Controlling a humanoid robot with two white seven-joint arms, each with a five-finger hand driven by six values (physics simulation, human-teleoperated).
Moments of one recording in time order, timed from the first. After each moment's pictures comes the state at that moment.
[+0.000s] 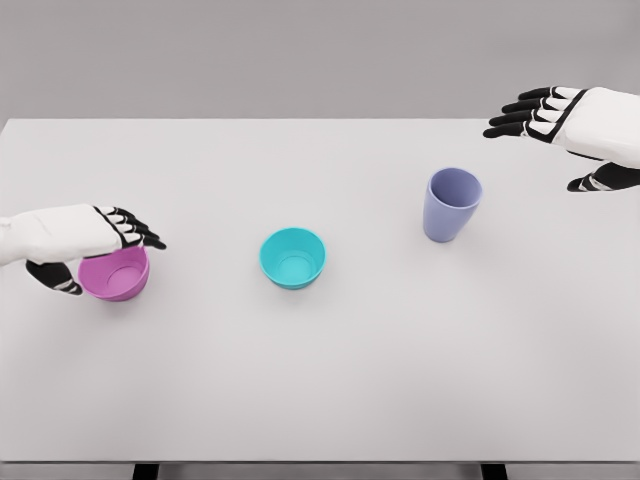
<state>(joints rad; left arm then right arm) -0.46 1.13 -0.59 -1.76 -0.30 -0.38 -0.61 -0.51 -1.03 0.26 -1.70 0.17 -0.61 0.61</state>
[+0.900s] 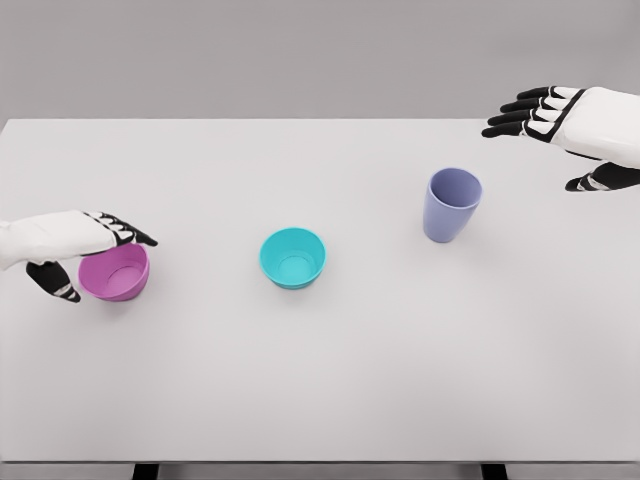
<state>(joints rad) -0.46 1.13 -0.63 -1.75 -0.24 -0.21 -0.61 -0.51 -1.02 0.26 -1.70 0.17 -0.61 0.61</state>
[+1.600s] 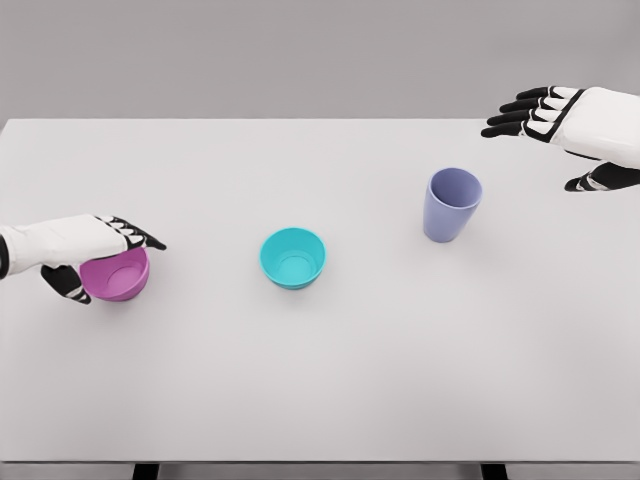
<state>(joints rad) -0.46 1.08 -0.64 -1.72 -0.30 -0.22 -0.61 -0.51 -1.02 0.26 -1.70 0.17 -0.61 0.61</state>
